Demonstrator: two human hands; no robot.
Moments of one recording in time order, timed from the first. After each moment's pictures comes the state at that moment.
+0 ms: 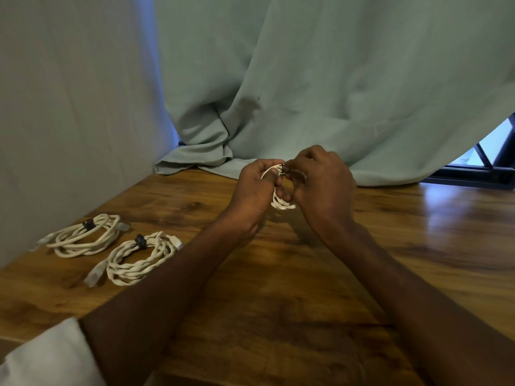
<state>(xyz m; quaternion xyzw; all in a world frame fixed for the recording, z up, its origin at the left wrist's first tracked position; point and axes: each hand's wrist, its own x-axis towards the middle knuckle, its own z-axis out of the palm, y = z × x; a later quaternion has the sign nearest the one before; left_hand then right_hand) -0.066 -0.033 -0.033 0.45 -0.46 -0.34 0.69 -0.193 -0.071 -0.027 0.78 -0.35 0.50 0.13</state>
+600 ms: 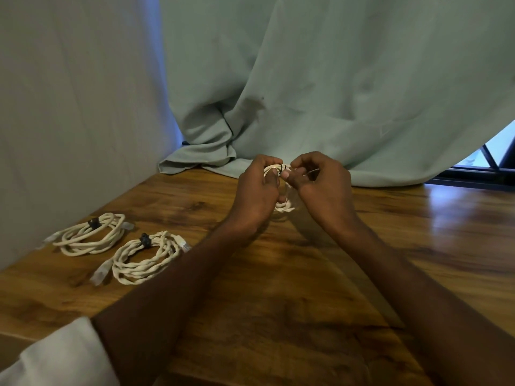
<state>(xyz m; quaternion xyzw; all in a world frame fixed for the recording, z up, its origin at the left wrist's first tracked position) -0.059 -0.031 -0.041 0.51 -0.53 -0.19 0.65 -0.190 -0.070 -0.023 0.74 -0.34 0.55 -0.17</state>
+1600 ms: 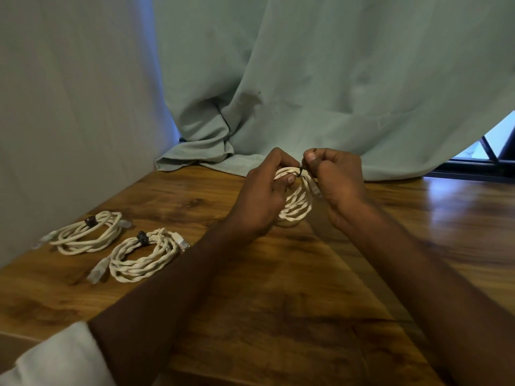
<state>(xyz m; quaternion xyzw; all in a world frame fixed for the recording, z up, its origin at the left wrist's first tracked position) -0.064 -0.019 -0.044 0.47 -0.67 -0.06 0.57 -0.198 -0.063 -0.004 0.59 -0.38 0.57 -0.43</state>
